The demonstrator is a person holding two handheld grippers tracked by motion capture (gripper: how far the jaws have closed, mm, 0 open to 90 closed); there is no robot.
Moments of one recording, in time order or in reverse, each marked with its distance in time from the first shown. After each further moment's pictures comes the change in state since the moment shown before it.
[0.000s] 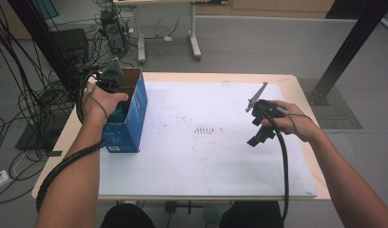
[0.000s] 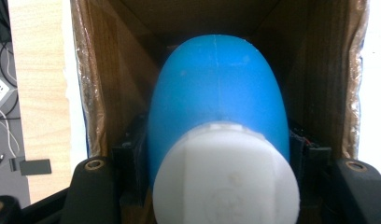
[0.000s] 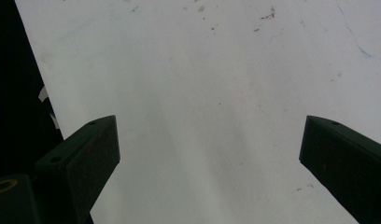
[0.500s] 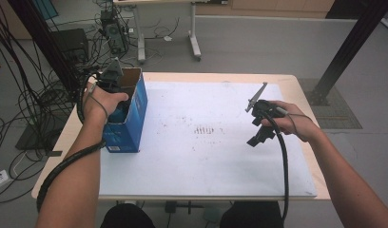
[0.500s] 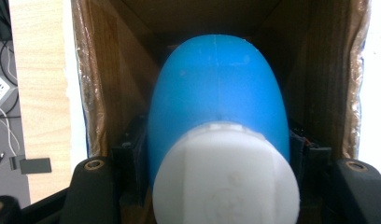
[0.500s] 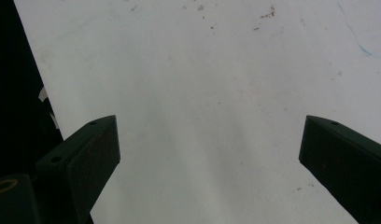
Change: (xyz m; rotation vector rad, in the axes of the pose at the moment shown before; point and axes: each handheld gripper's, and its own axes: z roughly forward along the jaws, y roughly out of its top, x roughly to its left) left arm 0.000 0.000 0.000 0.001 0.003 -0.008; right arm -0.001 0.000 0.000 0.002 0.000 0.002
